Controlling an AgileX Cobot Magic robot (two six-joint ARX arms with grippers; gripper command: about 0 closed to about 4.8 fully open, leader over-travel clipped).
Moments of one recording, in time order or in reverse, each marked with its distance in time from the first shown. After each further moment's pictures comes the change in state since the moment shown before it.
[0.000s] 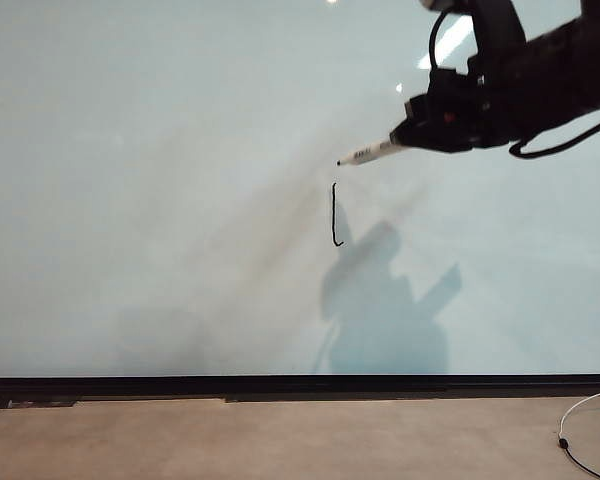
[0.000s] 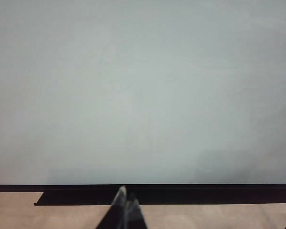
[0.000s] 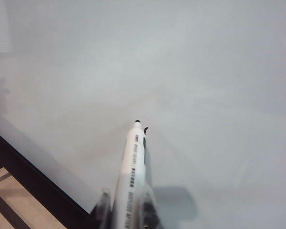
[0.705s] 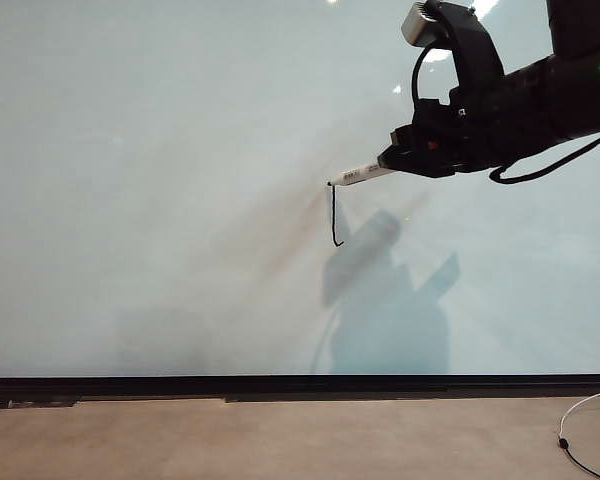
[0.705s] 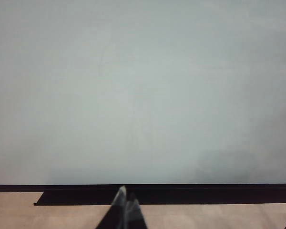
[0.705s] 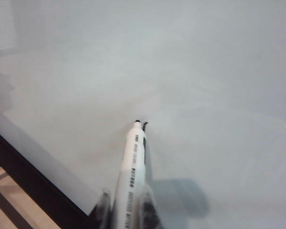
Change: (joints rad) left arm 0.000 0.000 0.000 0.000 0.000 0.000; right arm -0.017 0.119 0.050 0.047 -0.032 0.004
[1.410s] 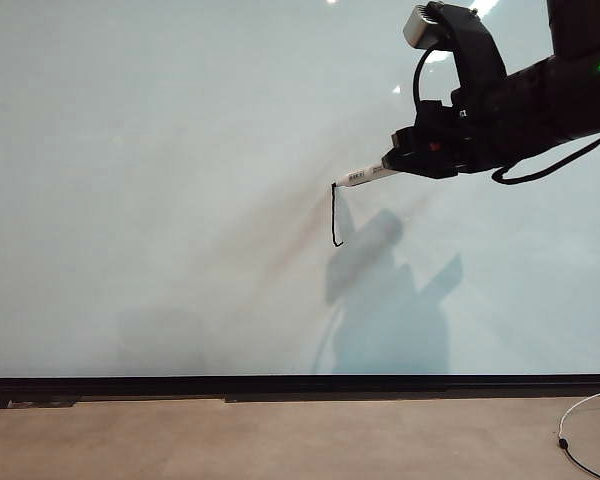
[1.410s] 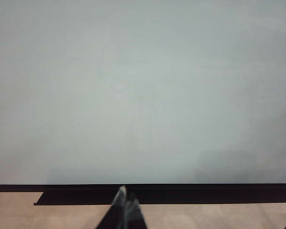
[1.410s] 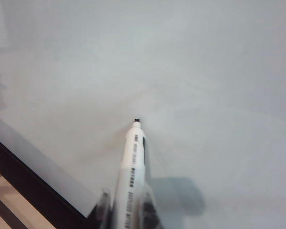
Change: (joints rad) left arm 0.000 0.000 0.000 0.000 0.000 0.000; right arm -0.008 0.000 0.000 -0.001 0.029 0.000
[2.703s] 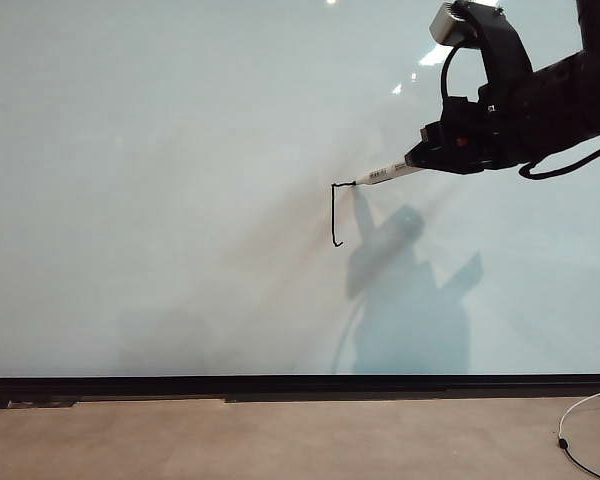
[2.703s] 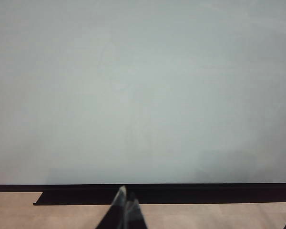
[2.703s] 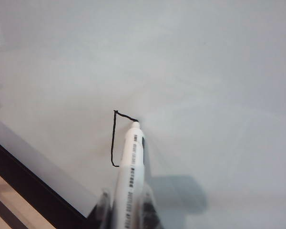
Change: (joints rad) left arm 0.000 0.000 0.000 0.000 0.000 0.000; right arm -0.076 -0.044 -0.014 -0.039 -0.053 0.000
